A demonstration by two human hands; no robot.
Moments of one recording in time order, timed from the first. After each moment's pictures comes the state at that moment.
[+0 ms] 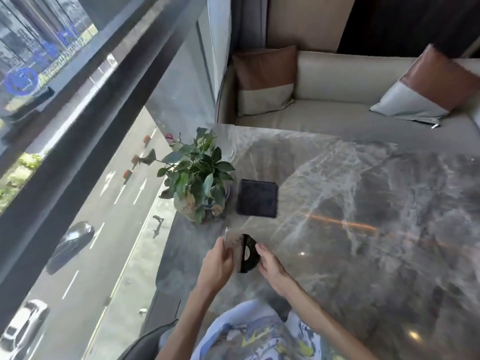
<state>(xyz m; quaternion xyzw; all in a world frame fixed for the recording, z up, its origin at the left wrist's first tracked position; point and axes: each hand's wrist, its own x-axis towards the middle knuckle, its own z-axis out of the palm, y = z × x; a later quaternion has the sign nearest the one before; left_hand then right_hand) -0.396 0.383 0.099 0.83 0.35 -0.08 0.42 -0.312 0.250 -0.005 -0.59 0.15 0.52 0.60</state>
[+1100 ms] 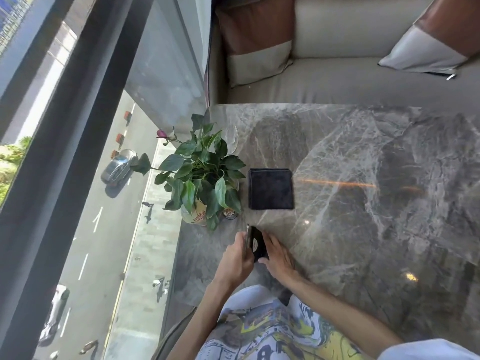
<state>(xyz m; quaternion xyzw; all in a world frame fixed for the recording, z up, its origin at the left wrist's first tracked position) -0.356 0.445 0.061 0.84 0.25 -0.19 0.44 -0.309 0.309 -0.081 -0.90 -0.19 0.35 0.19</state>
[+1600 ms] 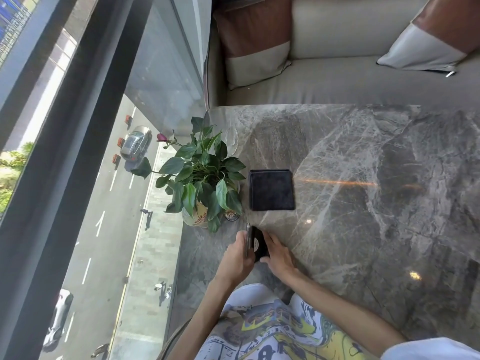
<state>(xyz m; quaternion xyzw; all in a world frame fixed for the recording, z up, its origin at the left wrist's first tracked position) -0.351 0.450 0.059 0.84 0.25 -0.19 0.44 -0.303 0.316 -0.083 -0.89 -0.17 0.37 0.19</state>
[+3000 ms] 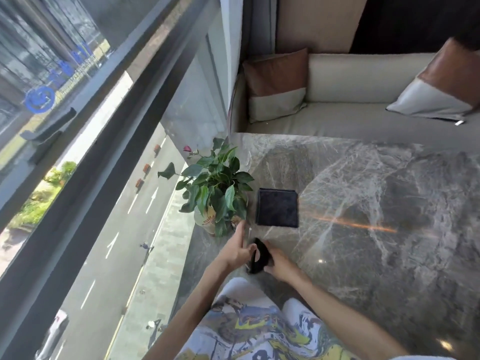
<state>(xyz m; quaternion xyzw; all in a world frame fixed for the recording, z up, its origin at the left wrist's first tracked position) -0.347 0.452 0.081 0.80 0.26 -0.20 0.51 -0.285 0.298 -0.059 -0.84 -0.22 0.42 0.25</state>
